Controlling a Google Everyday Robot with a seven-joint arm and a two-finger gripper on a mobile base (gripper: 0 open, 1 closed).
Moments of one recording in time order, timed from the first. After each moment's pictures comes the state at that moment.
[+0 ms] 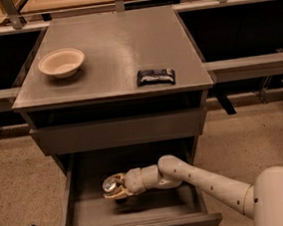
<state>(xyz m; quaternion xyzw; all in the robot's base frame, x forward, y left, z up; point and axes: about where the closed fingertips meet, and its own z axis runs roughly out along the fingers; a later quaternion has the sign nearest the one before) 0.524 0.149 0.425 -0.59 0.51 0.44 0.45</state>
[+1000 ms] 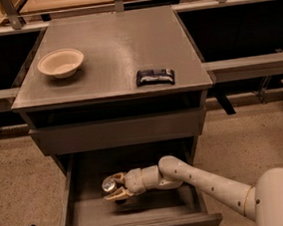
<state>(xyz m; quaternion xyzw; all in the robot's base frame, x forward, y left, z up) 0.524 0.149 0.430 -0.59 0.51 0.44 0.45</state>
